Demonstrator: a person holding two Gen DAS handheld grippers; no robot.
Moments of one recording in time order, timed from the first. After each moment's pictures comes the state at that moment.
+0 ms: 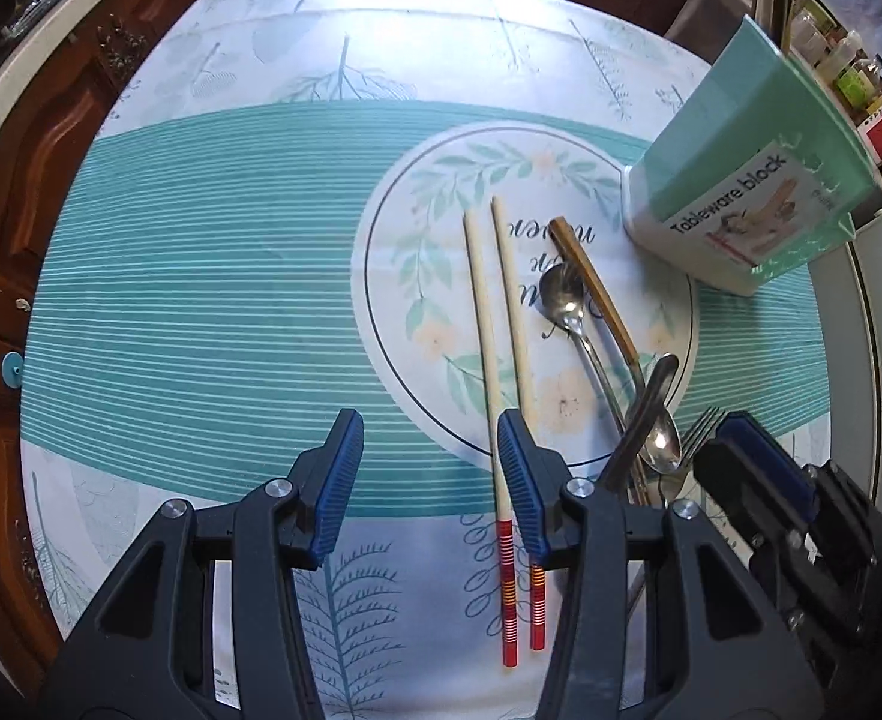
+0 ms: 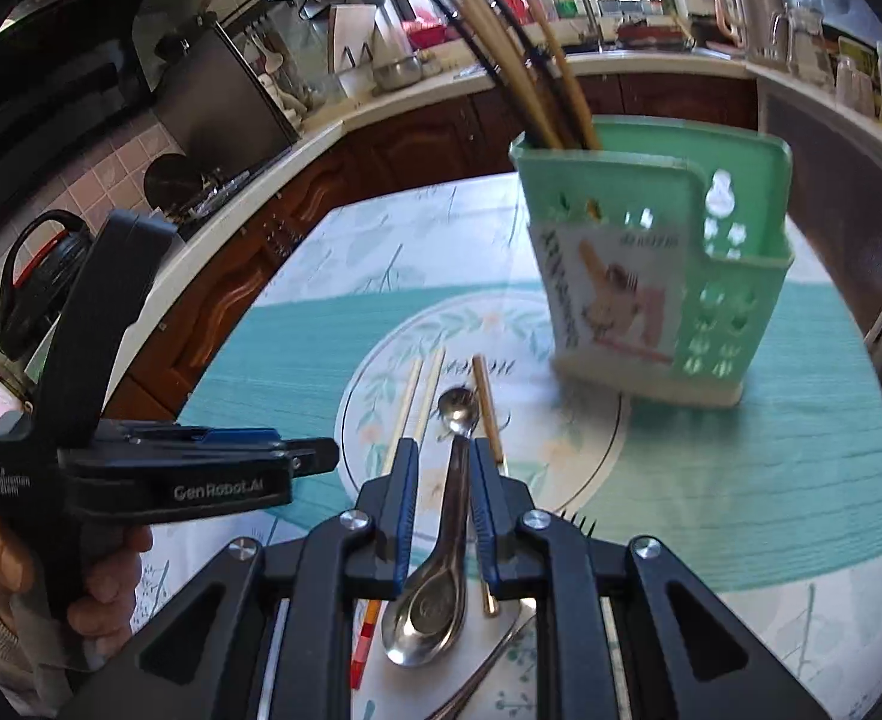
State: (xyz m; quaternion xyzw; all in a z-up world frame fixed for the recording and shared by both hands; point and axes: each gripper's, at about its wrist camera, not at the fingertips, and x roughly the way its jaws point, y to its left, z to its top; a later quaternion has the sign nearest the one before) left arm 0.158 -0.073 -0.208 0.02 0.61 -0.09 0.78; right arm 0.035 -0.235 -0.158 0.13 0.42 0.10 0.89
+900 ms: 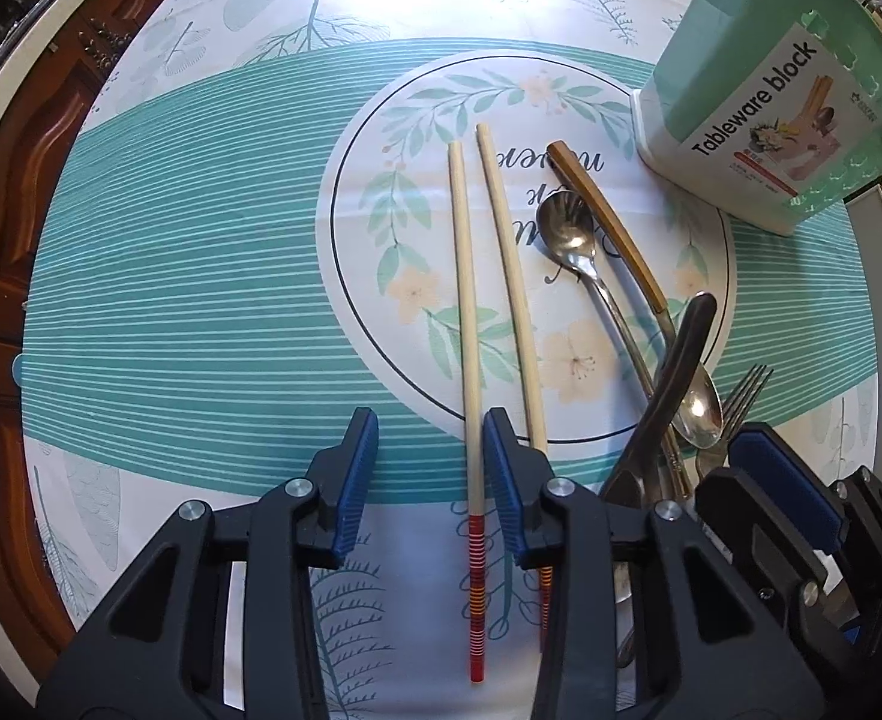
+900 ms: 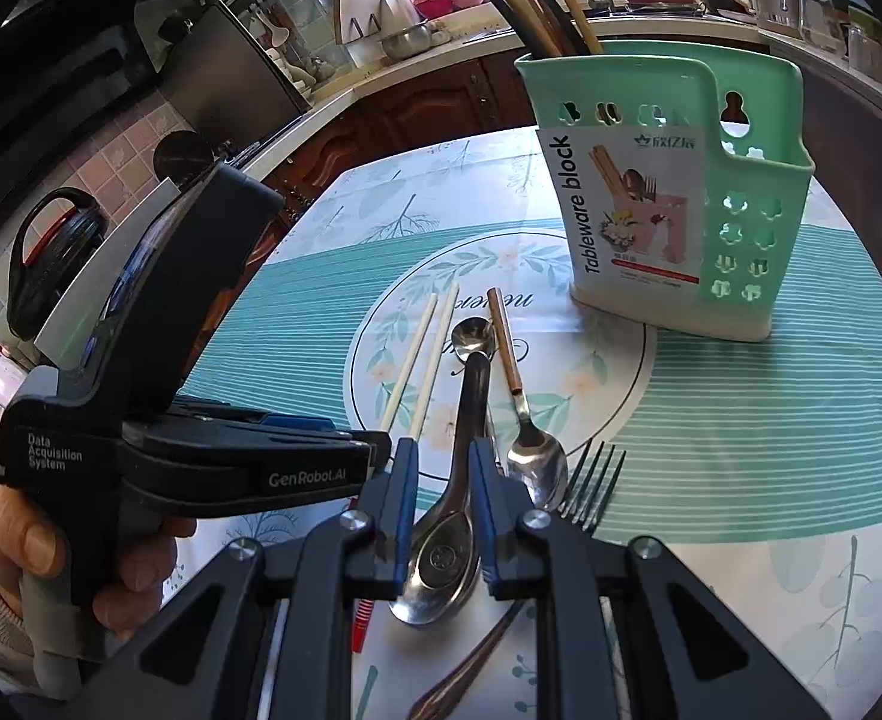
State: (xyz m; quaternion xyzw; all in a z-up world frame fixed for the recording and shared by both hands) left arm 0.151 -0.113 -0.234 0.07 0.64 -0.07 0.76; right arm 0.019 -0.228 -0.181 0.14 0.44 0.13 0.88
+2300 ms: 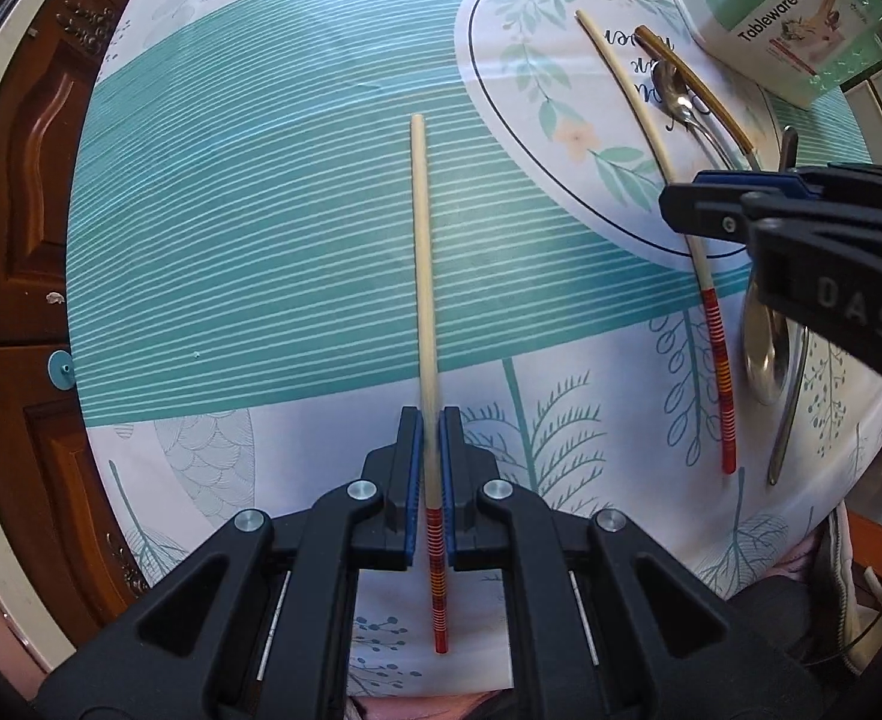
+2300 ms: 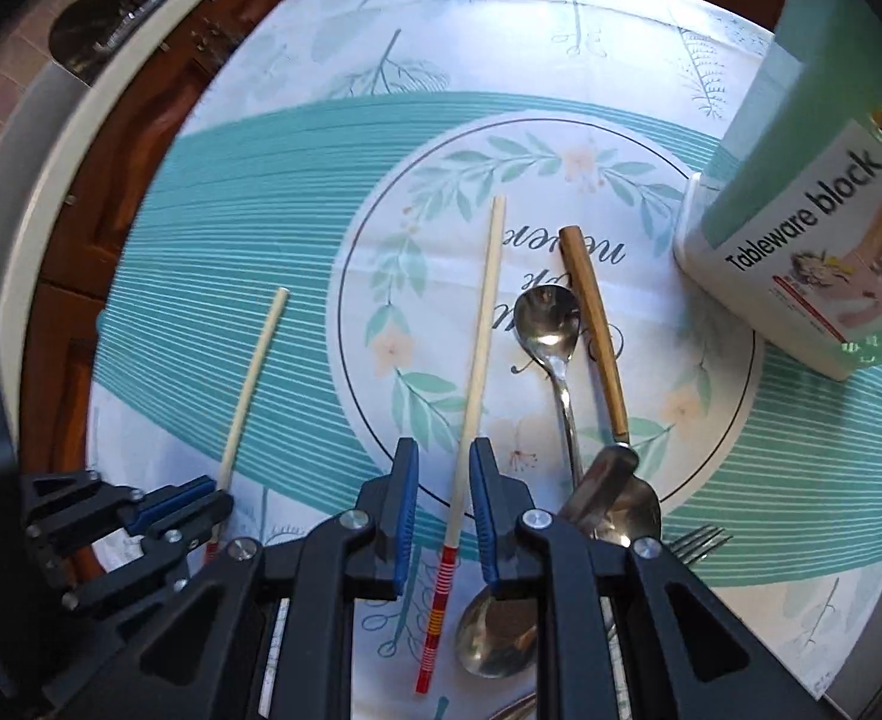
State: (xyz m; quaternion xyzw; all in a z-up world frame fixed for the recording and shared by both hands) left arm 0.128 -0.016 -0.230 0.14 0.69 -0.12 0.70; right arm 0.126 -0.150 -0.207 0.06 0.66 0.07 0.75
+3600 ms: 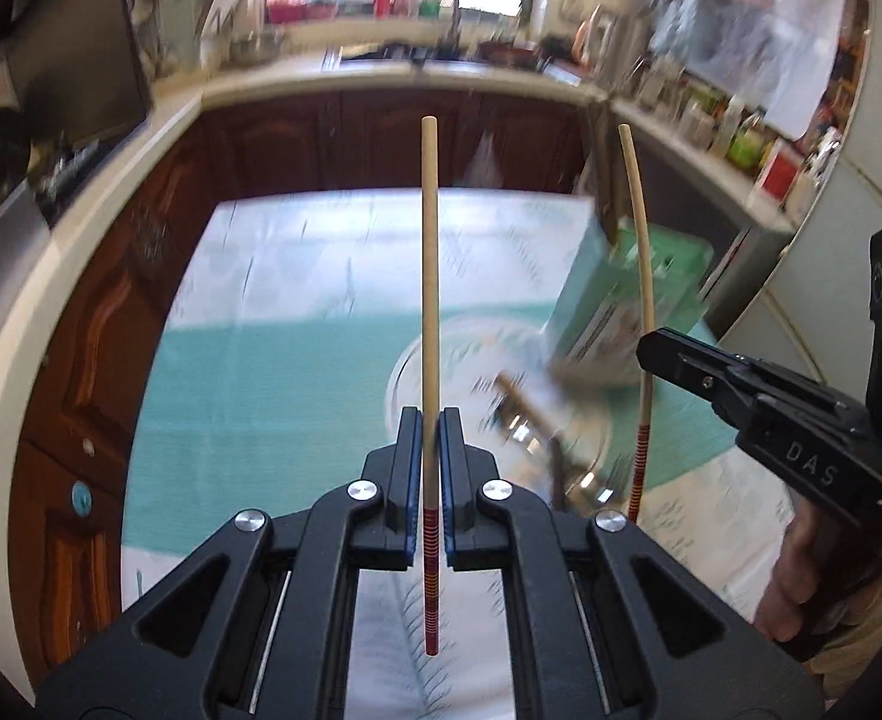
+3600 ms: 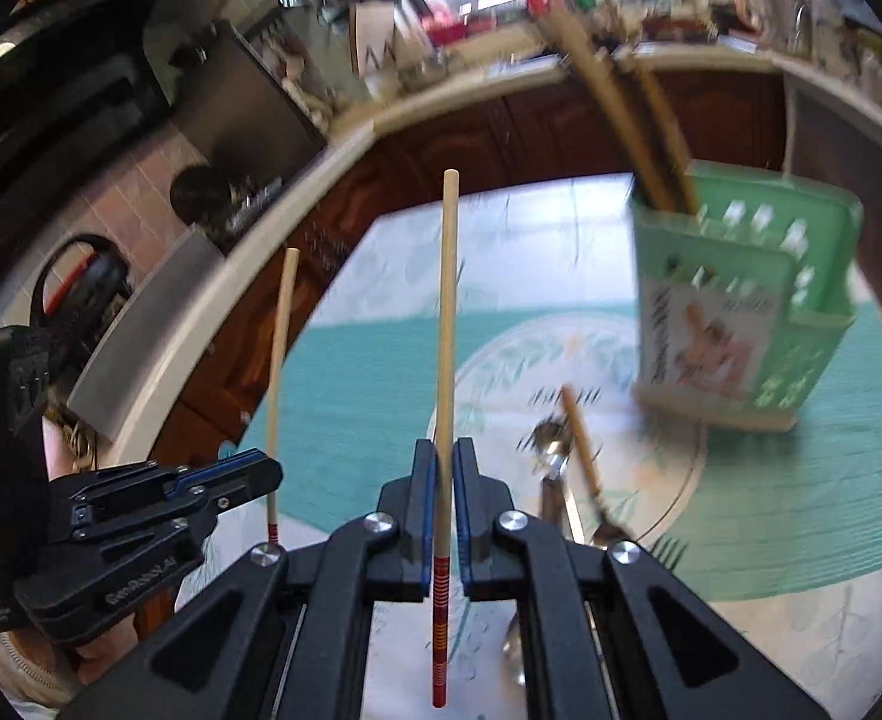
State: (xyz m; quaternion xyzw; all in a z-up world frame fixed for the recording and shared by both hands) left arm 0.089 -0.040 -0.050 0.03 0.40 -0.17 0.90; right arm 0.054 -0.205 -0.105 0.16 0.40 0.12 0.89
